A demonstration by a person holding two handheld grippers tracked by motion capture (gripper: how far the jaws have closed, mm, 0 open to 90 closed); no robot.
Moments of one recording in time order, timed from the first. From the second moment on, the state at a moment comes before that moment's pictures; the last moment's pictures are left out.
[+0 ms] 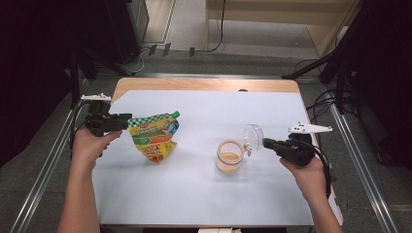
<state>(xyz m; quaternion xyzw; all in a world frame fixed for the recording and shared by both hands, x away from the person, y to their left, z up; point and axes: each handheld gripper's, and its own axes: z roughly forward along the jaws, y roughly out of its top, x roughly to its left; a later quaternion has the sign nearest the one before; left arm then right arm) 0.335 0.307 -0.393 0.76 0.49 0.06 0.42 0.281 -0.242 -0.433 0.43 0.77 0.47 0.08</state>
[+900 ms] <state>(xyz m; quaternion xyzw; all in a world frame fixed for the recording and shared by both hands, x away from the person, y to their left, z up) 0.336 0.307 -0.398 0.76 0.49 0.06 0.41 0.279 -0.213 -0.440 0.39 0.78 0.48 0.07</state>
